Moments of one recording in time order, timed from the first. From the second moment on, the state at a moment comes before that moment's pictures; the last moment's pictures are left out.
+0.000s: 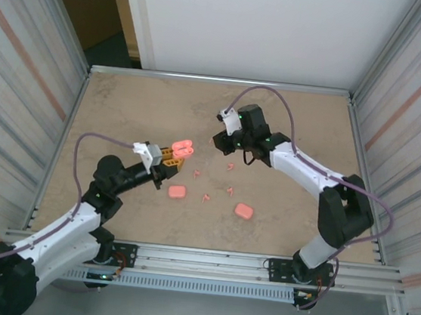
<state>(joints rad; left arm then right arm) -0.47 0.80 0.31 0.55 0.52 -0.03 0.61 1.61 1.19 -0.24 -0.25 0.00</state>
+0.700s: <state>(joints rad) -0.47 0.96 0.31 0.63 0.53 -0.05 0.80 1.31 1.13 -0.16 -0.12 -0.14</state>
